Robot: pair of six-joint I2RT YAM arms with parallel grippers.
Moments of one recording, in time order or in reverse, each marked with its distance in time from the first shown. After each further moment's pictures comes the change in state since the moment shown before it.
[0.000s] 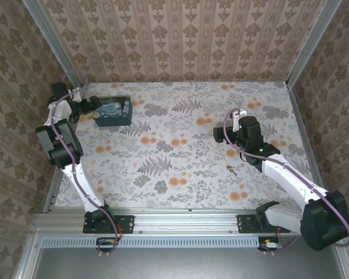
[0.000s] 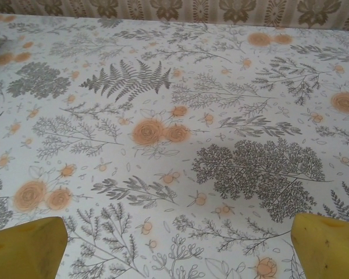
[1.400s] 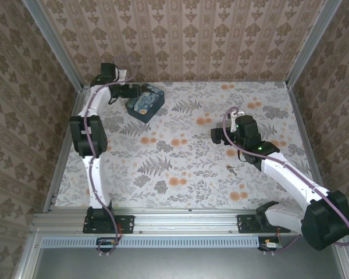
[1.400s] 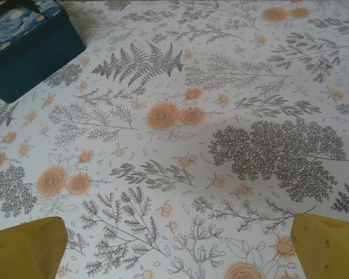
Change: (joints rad) left arm -0.392 0.166 0.340 -0.034 -0.198 0.043; right arm 0.046 0.016 0.051 -0.104 -0.004 0.074
